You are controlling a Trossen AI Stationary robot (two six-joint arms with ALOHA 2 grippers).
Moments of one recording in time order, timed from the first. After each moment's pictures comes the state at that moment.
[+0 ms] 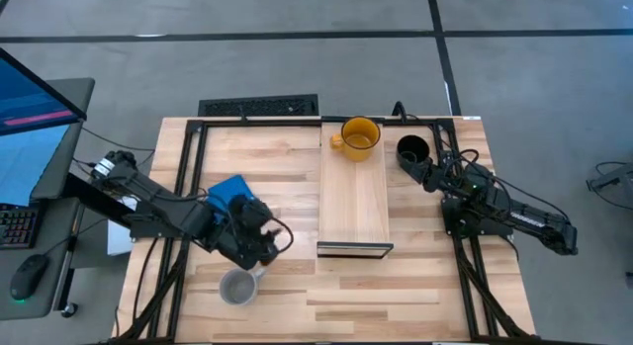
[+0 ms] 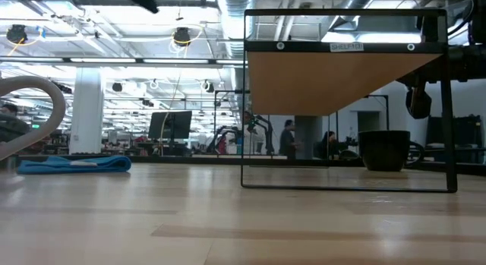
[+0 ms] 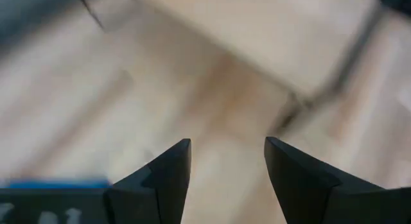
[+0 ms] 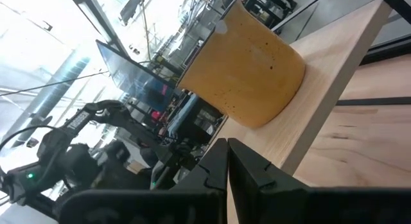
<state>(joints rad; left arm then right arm) -0.51 1.44 1.34 -0.99 -0.61 -1.01 -0.41 0.01 0.01 0.06 -0.05 0.91</state>
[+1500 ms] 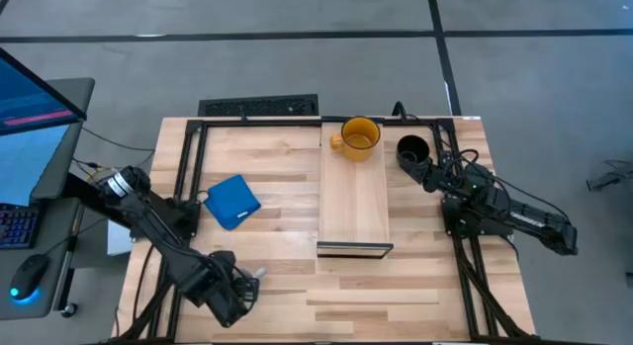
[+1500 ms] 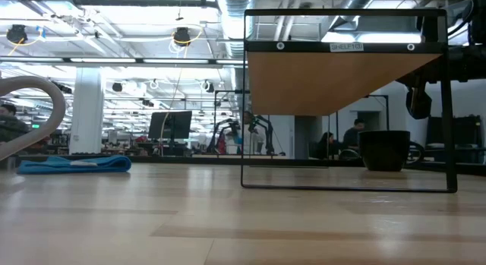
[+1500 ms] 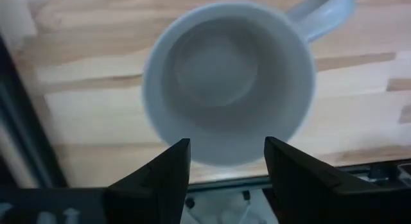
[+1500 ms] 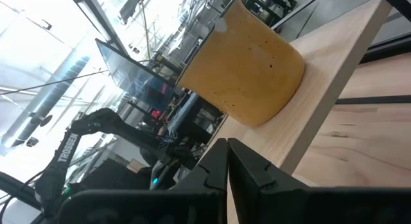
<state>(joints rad) -0.81 1.64 1.34 -1.12 0.00 -2.32 -0.41 0.01 0.01 0.05 -0.06 0.91</state>
